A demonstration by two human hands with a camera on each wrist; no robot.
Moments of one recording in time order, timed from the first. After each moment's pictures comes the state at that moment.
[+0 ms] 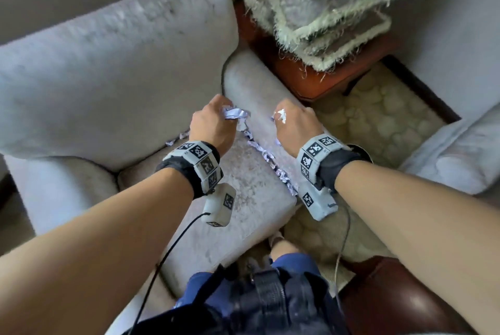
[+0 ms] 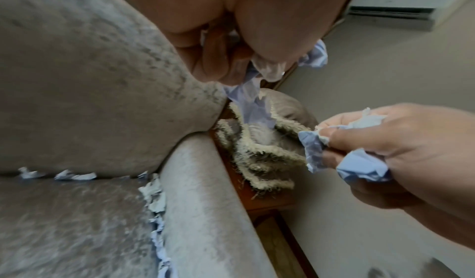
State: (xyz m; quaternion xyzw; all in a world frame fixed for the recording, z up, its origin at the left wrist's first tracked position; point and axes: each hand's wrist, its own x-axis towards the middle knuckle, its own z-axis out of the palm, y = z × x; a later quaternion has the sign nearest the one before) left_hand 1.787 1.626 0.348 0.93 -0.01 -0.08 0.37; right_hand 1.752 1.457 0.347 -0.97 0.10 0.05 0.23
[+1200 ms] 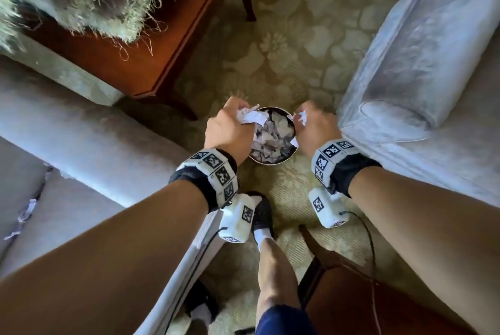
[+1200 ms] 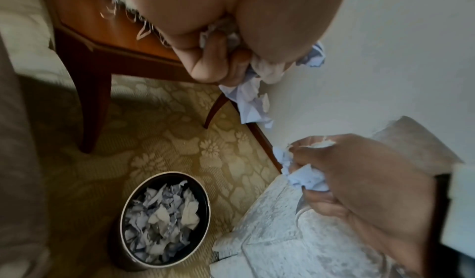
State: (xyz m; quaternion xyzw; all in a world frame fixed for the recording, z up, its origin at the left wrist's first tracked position) left_hand 1.803 1.067 0.139 0.90 -0.10 -0.31 0.28; right_hand 1.707 0.932 0.093 -0.88 0.37 0.11 0.29
